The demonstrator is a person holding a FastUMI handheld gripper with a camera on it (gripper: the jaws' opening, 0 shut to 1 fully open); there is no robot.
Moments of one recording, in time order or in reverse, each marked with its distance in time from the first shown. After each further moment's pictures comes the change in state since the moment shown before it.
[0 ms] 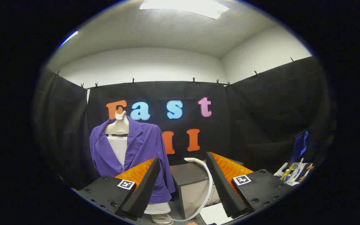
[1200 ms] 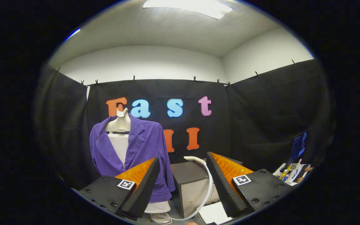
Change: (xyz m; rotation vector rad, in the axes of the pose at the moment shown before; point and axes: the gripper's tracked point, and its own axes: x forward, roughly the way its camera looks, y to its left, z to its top) arm -0.004 0.014 0.000 -0.025 0.015 -0.013
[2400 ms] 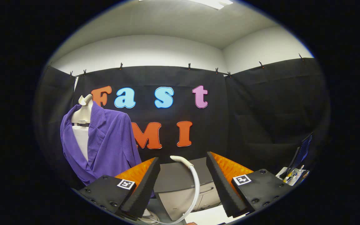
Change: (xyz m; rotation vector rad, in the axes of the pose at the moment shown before) arm 0.191 -0.107 -0.034 -0.034 0.084 -0.004
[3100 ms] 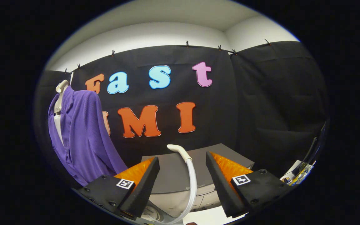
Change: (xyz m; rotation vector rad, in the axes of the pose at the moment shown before) arm 0.155 -0.068 -0.090 0.065 0.170 0.077
